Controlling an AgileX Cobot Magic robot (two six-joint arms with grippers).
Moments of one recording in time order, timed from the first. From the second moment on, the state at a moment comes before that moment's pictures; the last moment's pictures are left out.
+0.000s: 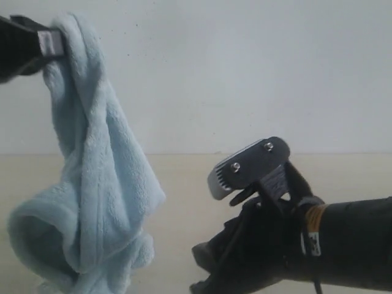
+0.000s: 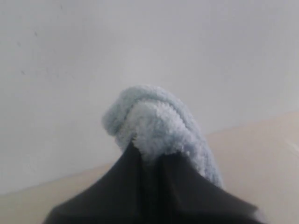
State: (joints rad) left arm -0.29 1.15 -0.93 1.39 -0.27 -1.52; right arm 0.82 1.31 -0.68 -0.04 0.10 0.06
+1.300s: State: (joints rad) left arm -0.29 0.91 -1.10 1.75 -0.28 -1.95; right arm 0.95 1.16 -0.68 0.09 0.29 0.07
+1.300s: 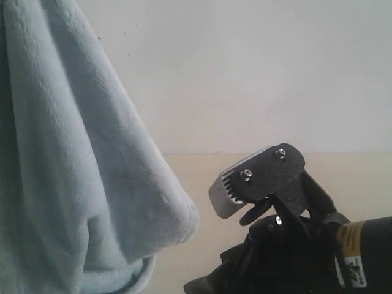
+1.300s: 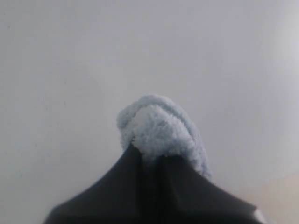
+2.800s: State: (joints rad) left arm 0.08 1.06 -1.01 1.75 -0.06 -1.62; right arm 0.96 1.55 -0.87 0.35 0.37 -0.48
